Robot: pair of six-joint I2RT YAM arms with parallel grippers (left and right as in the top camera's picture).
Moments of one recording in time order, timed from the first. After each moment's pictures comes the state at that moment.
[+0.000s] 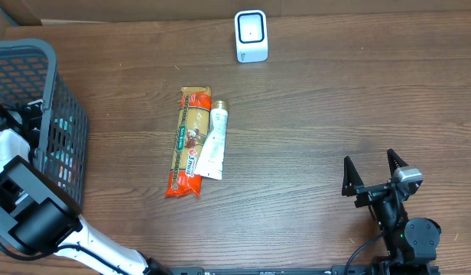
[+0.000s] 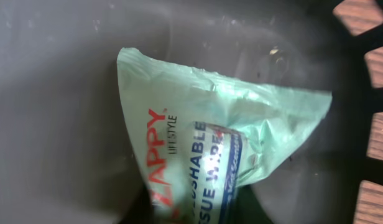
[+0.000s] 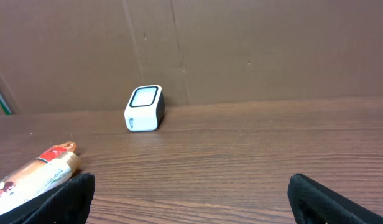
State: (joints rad) left arm 0.77 2.06 1.45 -0.58 0.25 0.42; right arm 0.02 0.01 0.02 -0.02 -0.19 0.14
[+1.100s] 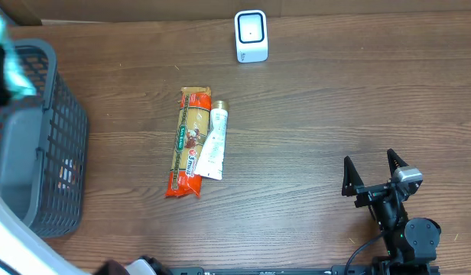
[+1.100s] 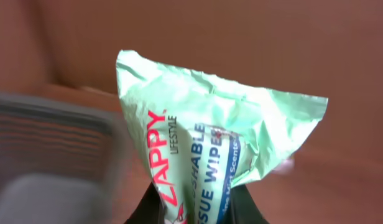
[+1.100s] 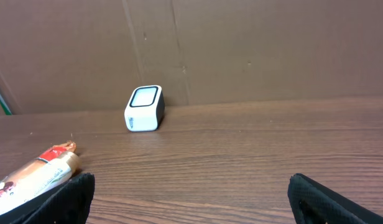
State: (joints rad) left arm 0.66 1.43 2.10 -1.19 0.63 0.03; right arm 0.02 0.01 0.02 -0.02 -0.19 0.14
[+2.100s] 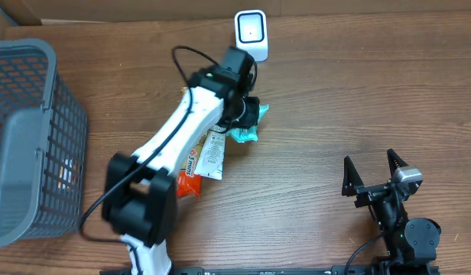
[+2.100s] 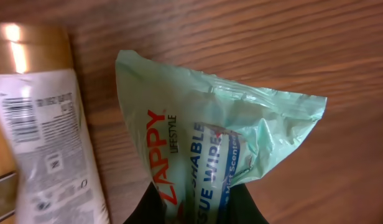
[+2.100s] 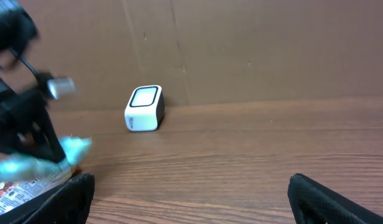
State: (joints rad) left arm -0.44 1.95 1.58 -0.93 0.17 -0.37; right arm 0.02 0.01 0.02 -0.02 -0.19 0.15
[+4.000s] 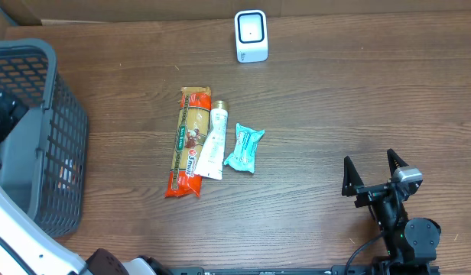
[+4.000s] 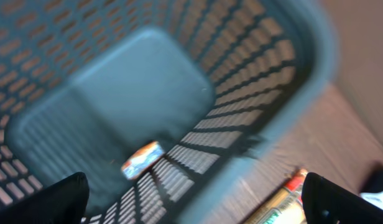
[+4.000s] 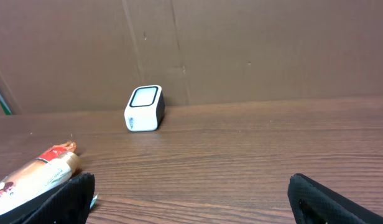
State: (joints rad) left arm 0.76 1.51 1.93 -1.34 0.13 -0.26; right arm 0.02 0.01 0.02 -0.02 -0.19 0.14
